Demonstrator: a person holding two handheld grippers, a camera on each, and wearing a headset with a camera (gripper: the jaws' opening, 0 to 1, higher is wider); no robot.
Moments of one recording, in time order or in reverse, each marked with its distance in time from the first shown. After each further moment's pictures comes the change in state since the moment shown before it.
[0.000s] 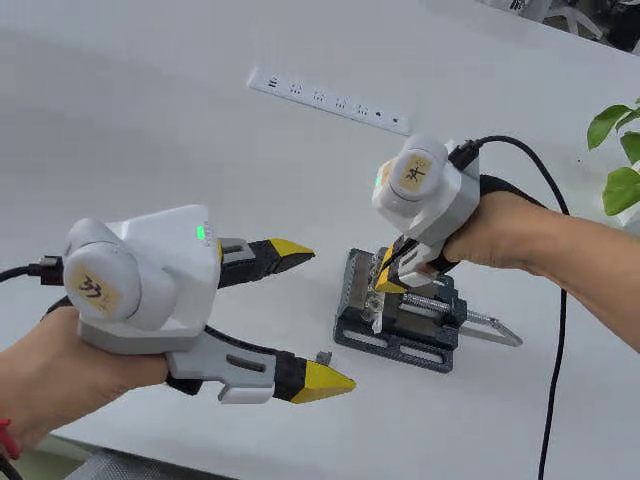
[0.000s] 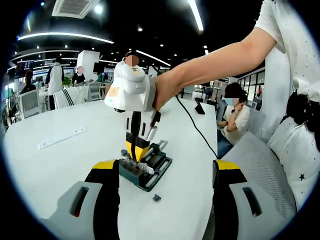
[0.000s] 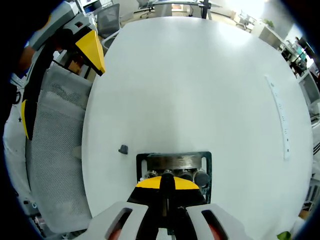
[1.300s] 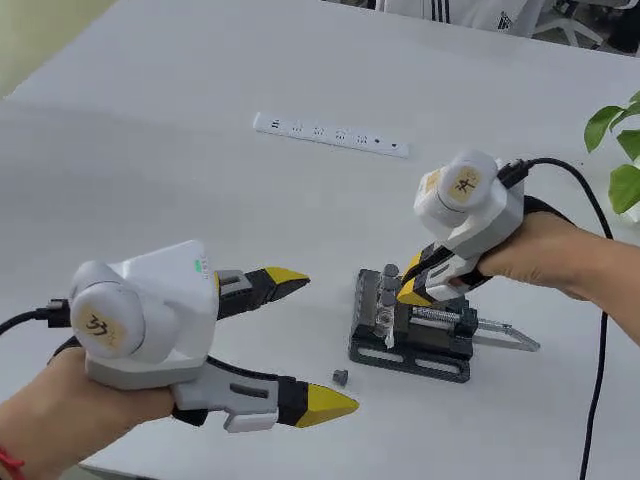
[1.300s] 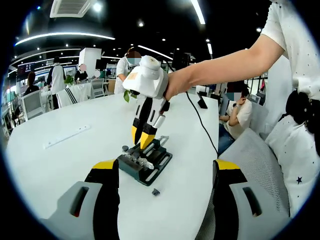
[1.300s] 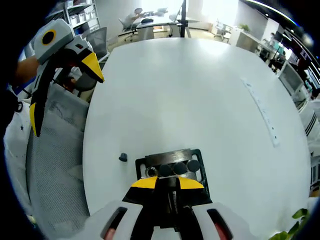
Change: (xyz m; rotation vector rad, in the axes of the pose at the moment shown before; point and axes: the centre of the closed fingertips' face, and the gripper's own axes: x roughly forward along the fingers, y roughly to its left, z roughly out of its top) left arm -0.008 -0.005 -0.001 0.012 0.055 0.039; right arm -0.028 -0.003 -0.010 0.110 -0.223 -0.093
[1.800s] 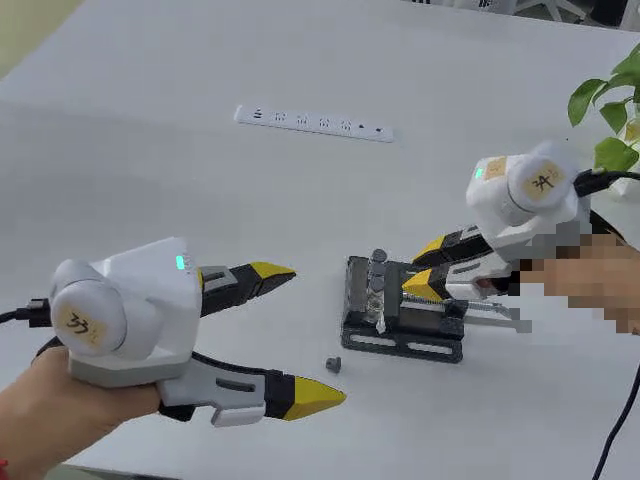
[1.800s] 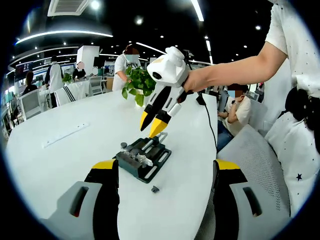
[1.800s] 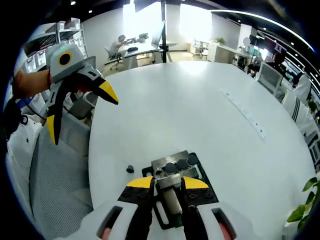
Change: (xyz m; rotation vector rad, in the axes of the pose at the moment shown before) left arm 0.001 -0.002 -0.005 0.006 0.028 -0.014; right arm -0.032 0.016 -0.005 0.135 -0.238 -0.083
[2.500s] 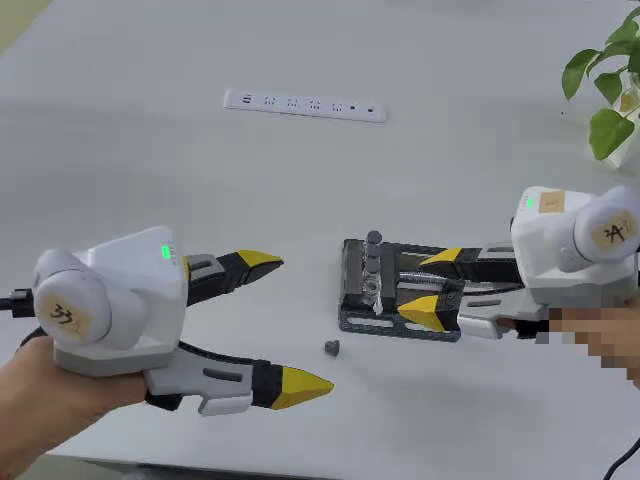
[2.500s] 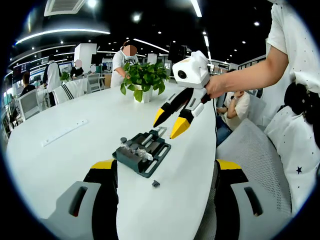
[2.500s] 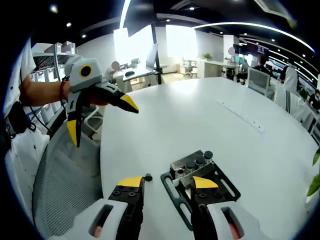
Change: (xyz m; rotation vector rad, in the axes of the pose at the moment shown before) left arm -0.004 0.004 -0.012 0.013 0.042 -0.013; right arm -0.009 0.037 -0.015 0.109 -0.224 -0.009
